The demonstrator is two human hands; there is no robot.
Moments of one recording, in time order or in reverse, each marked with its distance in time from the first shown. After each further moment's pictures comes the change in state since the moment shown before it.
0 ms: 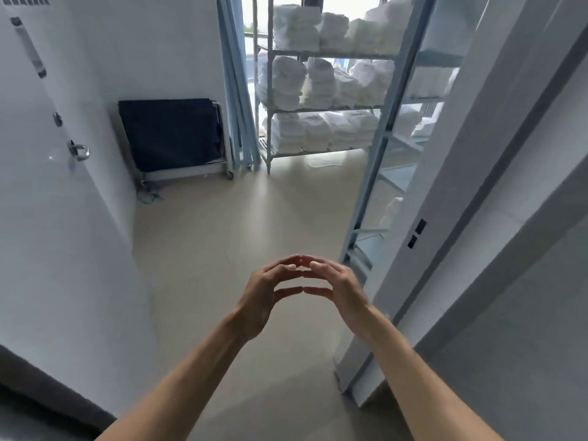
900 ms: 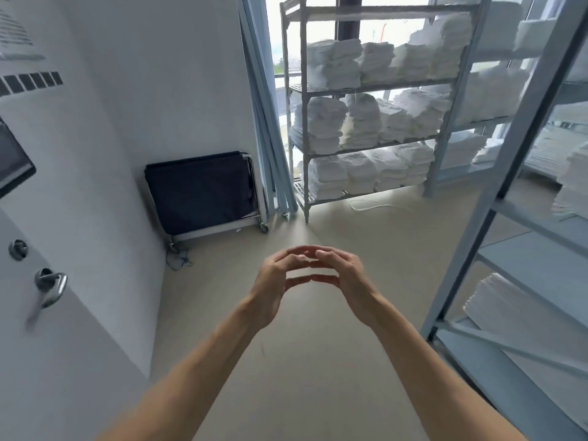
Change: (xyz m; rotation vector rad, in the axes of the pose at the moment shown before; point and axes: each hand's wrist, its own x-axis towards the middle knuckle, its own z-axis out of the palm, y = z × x) left_hand 0.497 0.193 -0.176 0.076 0.129 0.114; right_hand 0.557 -0.120 0.039 0.099 -0.053 -0.134
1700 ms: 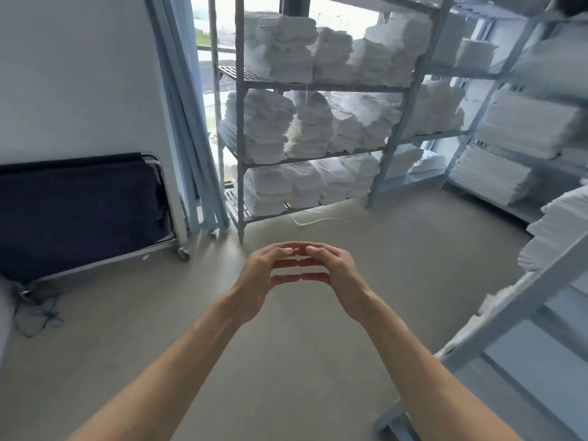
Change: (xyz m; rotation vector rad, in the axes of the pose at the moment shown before) left_hand 0.532 0.003 0.016 -0.083 -0.289 -0.065; right_hand 0.476 0.001 -0.151 -0.141 0.148 0.046
